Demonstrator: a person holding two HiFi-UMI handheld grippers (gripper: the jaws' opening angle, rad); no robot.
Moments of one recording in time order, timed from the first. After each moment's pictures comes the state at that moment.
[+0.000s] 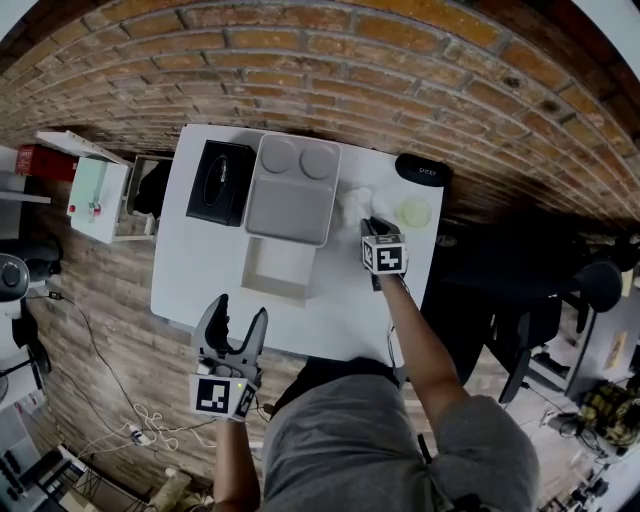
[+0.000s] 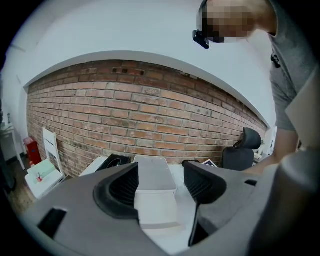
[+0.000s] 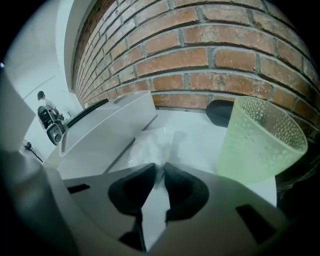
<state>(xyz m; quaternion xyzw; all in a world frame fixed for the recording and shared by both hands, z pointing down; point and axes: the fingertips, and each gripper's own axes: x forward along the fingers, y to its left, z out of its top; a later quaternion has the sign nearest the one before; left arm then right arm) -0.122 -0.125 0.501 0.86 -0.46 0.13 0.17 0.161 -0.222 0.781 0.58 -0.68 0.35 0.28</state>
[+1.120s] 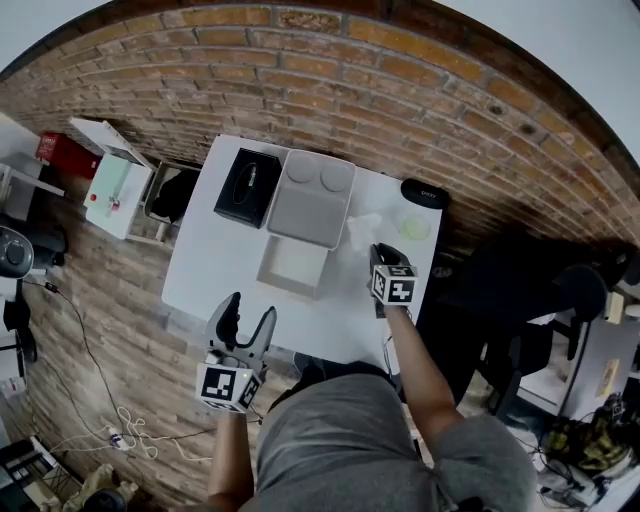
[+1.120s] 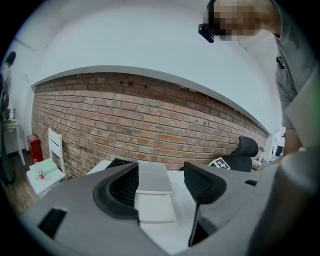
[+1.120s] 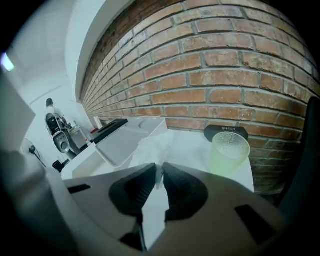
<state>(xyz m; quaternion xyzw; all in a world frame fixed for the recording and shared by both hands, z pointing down) -0.143 -0.089 0.477 0.86 -0.47 0.08 0.16 0.141 -0.180 0.694 0.60 -0.71 0.31 0.22</state>
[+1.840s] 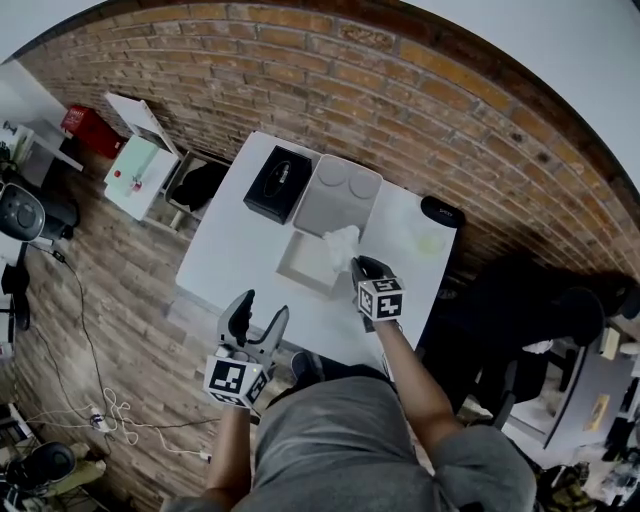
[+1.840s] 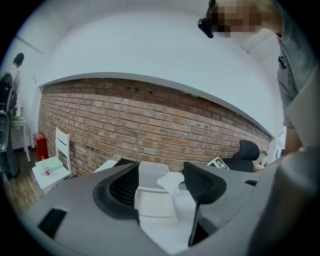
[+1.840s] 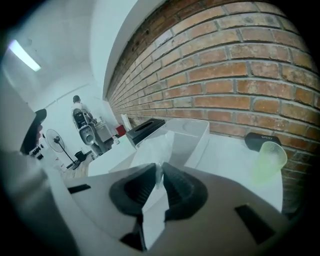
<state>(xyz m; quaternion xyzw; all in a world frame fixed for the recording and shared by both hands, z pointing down) -0.164 -0.062 0.467 0.85 -0.49 0.06 0.16 0.026 -0.163 0.655 0.49 -0.79 0.29 0.22</state>
